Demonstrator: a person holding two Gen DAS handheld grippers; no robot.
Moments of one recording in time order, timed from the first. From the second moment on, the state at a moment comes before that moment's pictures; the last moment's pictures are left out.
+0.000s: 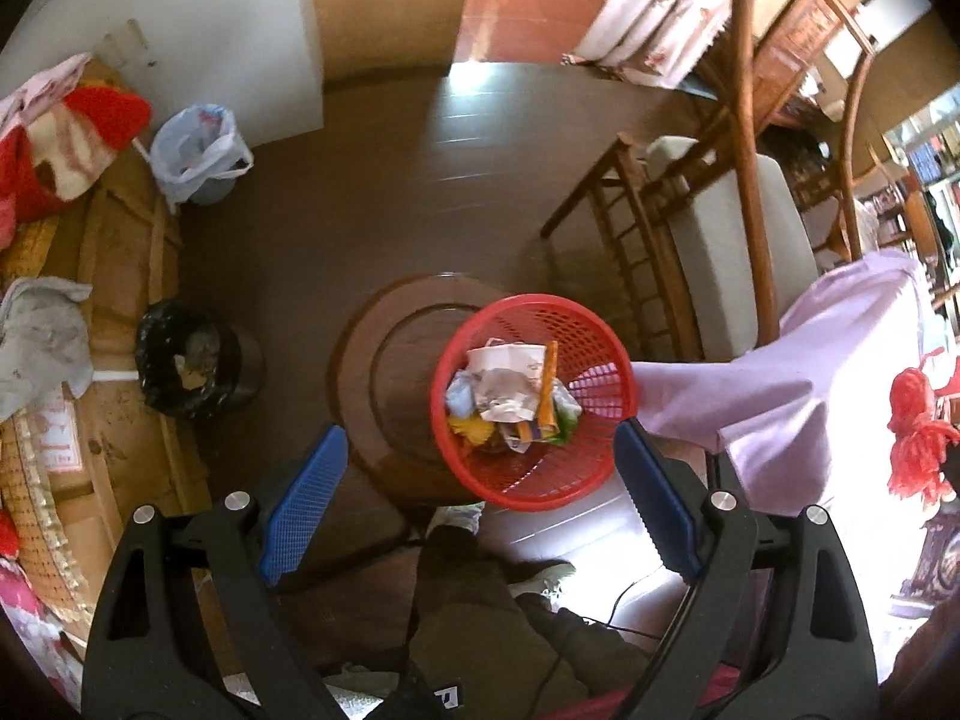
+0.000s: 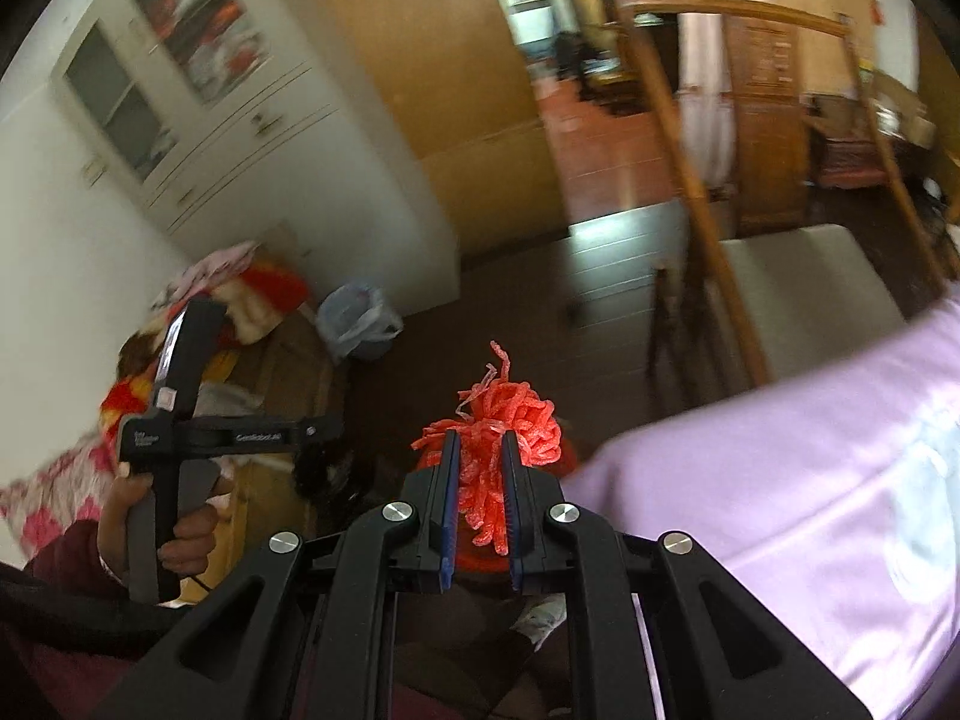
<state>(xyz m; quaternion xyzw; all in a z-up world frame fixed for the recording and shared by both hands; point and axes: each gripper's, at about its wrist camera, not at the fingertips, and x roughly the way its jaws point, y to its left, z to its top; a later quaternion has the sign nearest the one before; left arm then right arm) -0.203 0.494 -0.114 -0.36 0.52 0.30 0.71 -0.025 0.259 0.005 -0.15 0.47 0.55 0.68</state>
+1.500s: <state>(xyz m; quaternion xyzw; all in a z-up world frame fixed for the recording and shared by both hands) 0.020 0.296 -0.080 -0.12 0.57 0.01 0.81 0.000 -0.031 0.028 0.08 0.43 0.24 0.87</state>
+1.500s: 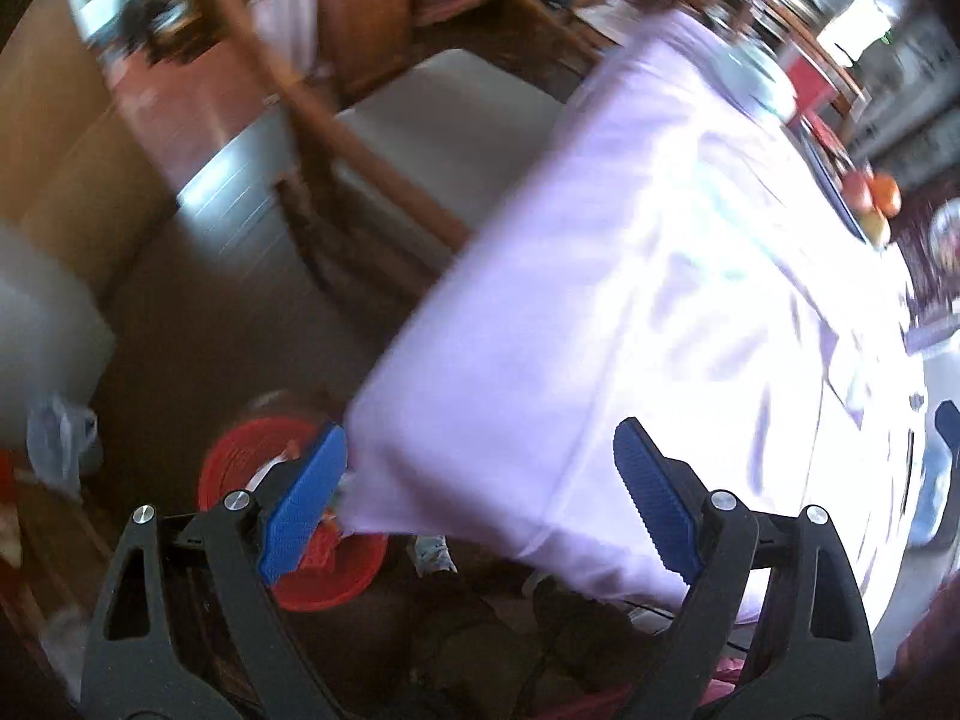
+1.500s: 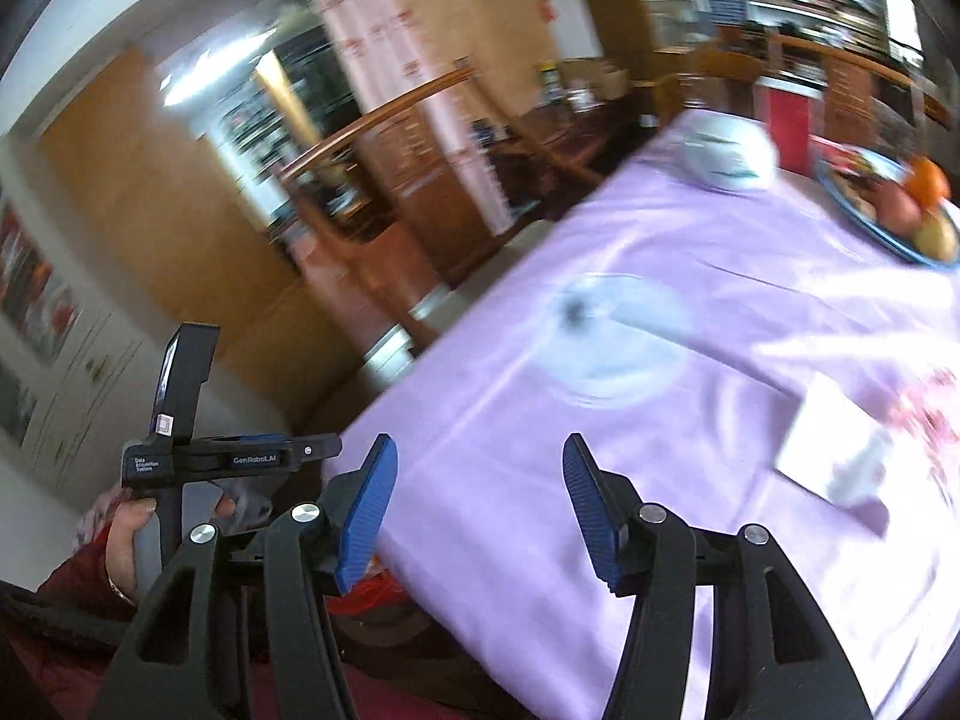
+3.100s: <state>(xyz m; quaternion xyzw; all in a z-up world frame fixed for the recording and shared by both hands) 0.077 -0.031 -0.075 0.17 0.54 -0.15 0.81 -0.034 -0.317 -0.021 0.26 0.38 -0.01 0.89</state>
